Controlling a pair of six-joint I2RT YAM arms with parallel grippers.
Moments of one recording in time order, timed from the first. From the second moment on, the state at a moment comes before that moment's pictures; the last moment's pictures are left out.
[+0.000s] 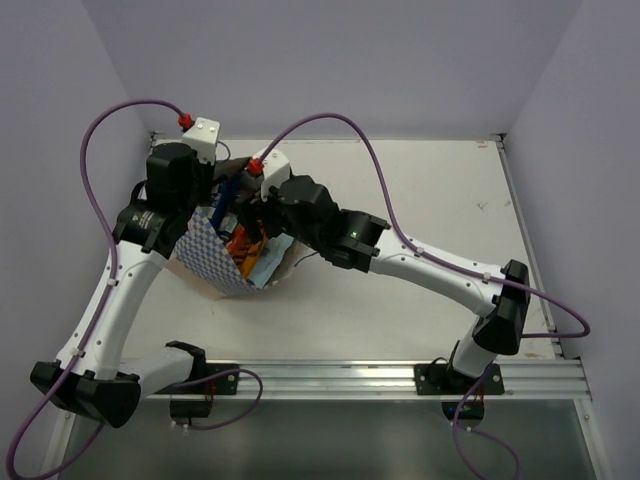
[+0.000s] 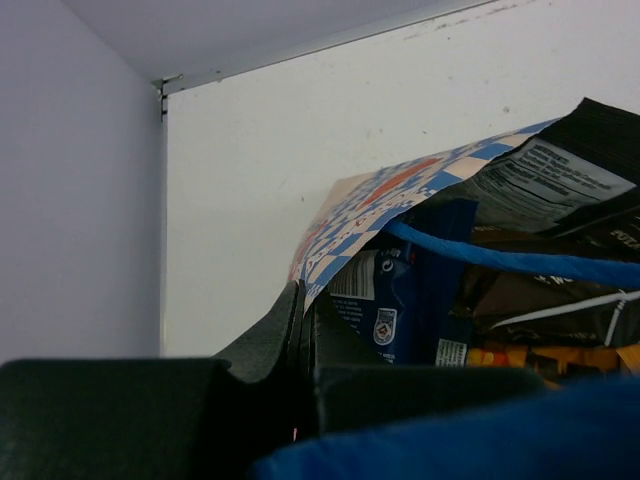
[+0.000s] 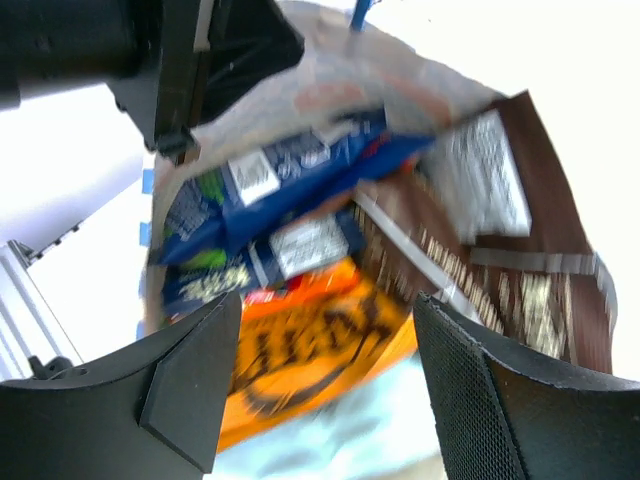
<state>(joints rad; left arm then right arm) -0.28 1.12 1.32 -0.61 -0.26 0.14 1.12 1.67 1.67 -0.27 0.28 0.16</state>
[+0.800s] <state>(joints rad) -0.28 1.03 1.15 -0.44 -0.08 0.11 1.10 1.74 1.52 -0.26 0.22 0.67</state>
